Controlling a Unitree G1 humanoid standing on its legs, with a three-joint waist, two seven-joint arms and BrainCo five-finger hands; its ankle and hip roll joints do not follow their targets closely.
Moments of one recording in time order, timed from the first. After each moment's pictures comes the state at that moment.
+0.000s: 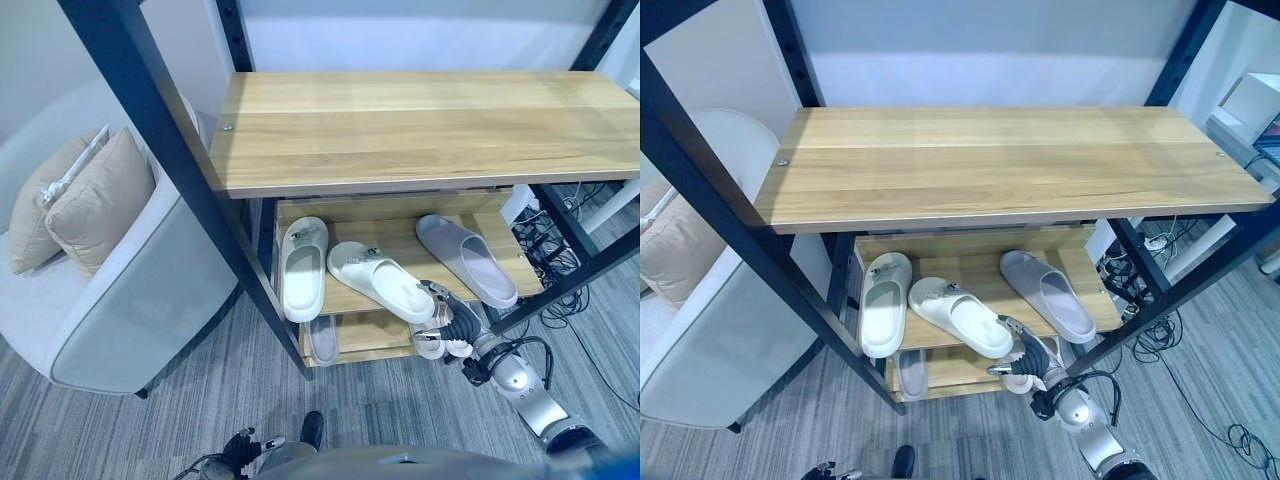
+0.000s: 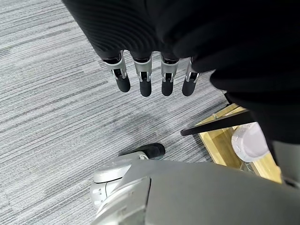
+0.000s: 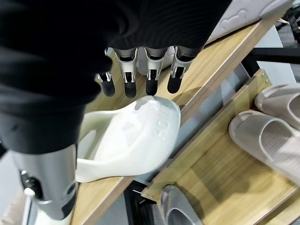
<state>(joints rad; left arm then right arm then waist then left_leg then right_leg) 0.04 0.23 -0.20 1.32 0.11 -0.16 0.05 0.03 -0.48 0.37 0.34 -0.13 -0.28 -0.04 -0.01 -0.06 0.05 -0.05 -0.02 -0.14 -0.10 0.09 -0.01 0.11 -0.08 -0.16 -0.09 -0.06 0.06</state>
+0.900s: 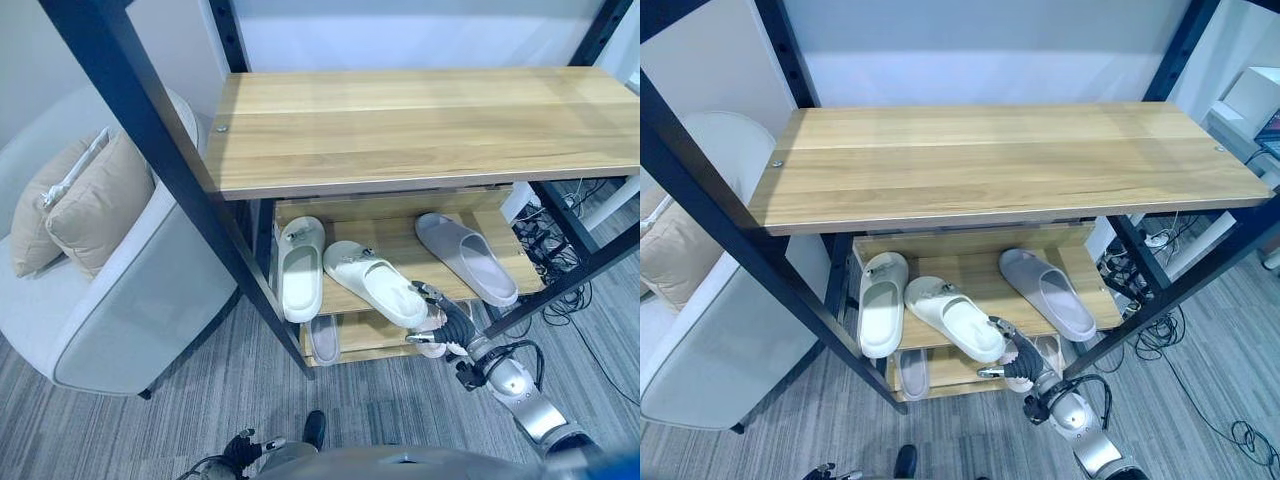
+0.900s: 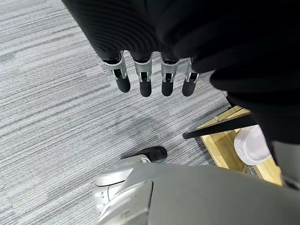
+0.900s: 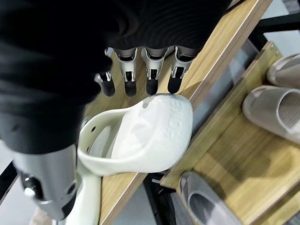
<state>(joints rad) 0.05 0.22 -0.20 1.33 0.11 -0.16 0.07 0.08 -0.49 0.44 0.24 -0.04 -0.27 0.00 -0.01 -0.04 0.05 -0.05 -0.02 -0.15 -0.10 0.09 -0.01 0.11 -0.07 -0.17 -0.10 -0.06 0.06</state>
